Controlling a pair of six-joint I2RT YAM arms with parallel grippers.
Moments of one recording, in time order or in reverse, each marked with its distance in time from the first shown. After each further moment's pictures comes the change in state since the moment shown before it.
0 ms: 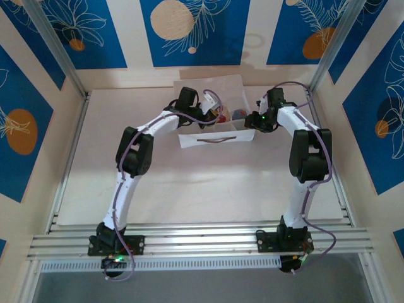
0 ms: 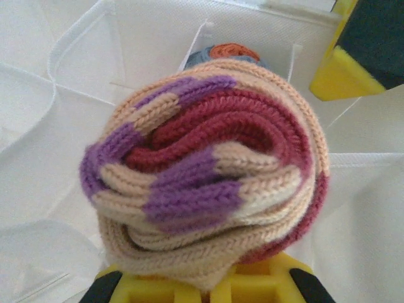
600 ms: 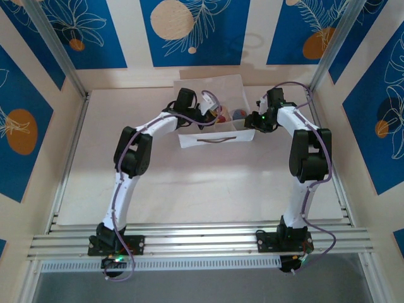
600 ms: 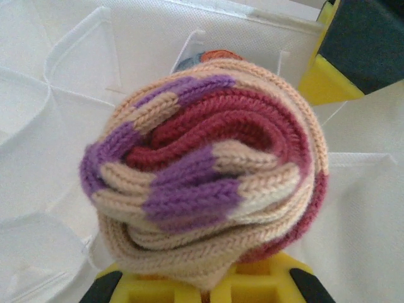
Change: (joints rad) left arm 0.007 -0.028 -0.070 0.068 0.029 -0.028; right arm 0.000 0.002 0.001 -0.001 0.000 0.000
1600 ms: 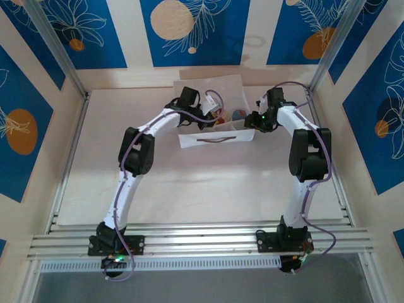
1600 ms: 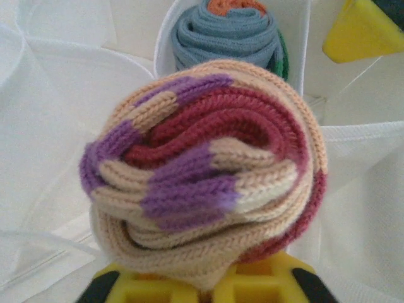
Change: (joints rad) left arm -0.021 0.093 0.232 -0.307 -0.084 0.124; right arm -0.001 0.010 0.015 -0.012 -0.013 0.000
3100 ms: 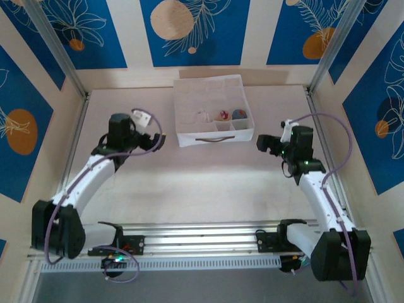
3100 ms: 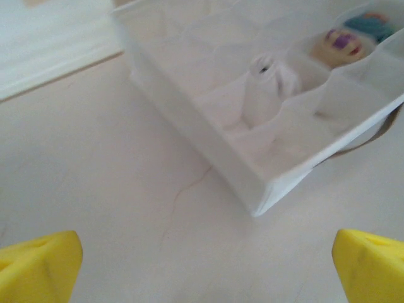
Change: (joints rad) left arm 0.303 -1.294 -1.370 0.302 -0.493 -0.261; right arm -0.035 -1.046 -0.961 0.478 0.250 -0.036
